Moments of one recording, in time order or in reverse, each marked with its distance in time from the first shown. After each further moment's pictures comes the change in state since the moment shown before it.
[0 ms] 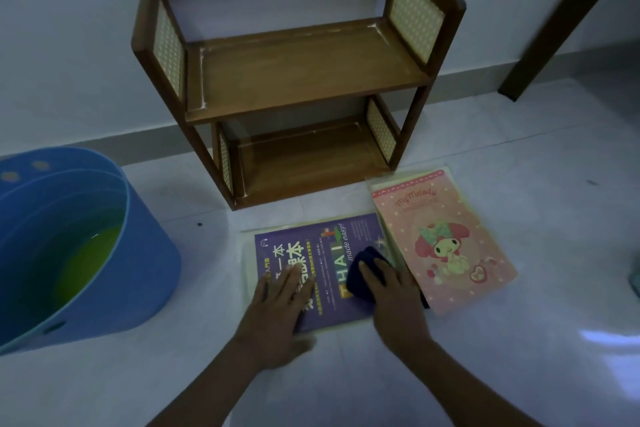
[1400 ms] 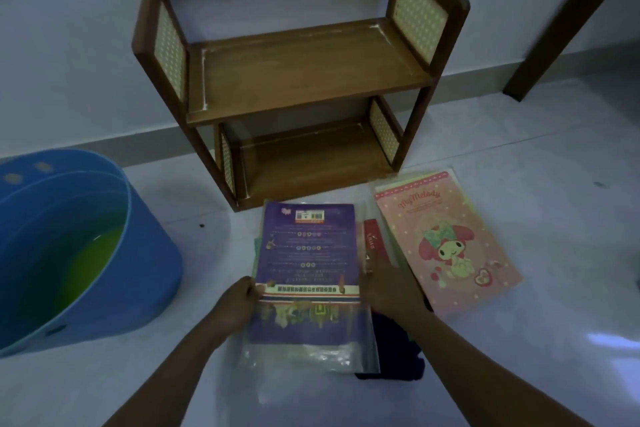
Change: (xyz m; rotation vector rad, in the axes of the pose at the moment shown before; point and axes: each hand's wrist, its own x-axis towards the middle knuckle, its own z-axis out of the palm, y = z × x) left_hand 0.001 -0.046 -0.028 -1.005 -0.132 -0.733; right_hand 0.042 -0.020 -0.036 0.686 -0.176 0.225
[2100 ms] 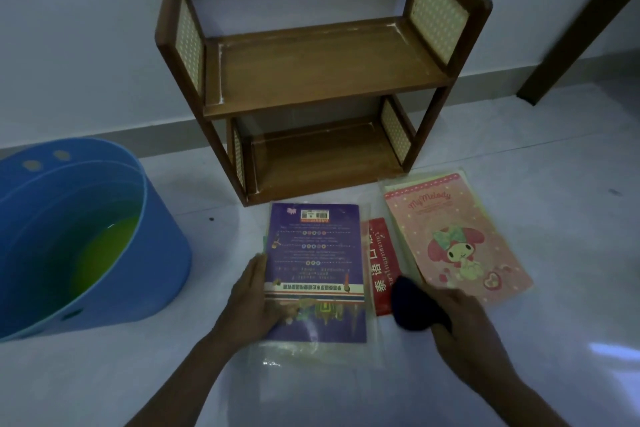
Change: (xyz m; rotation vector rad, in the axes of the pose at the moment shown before) left_hand 0.005 -0.031 0.018 0.139 0.113 0.415; right_hand -0.076 0.066 -0.051 -0.393 0.139 -0.204
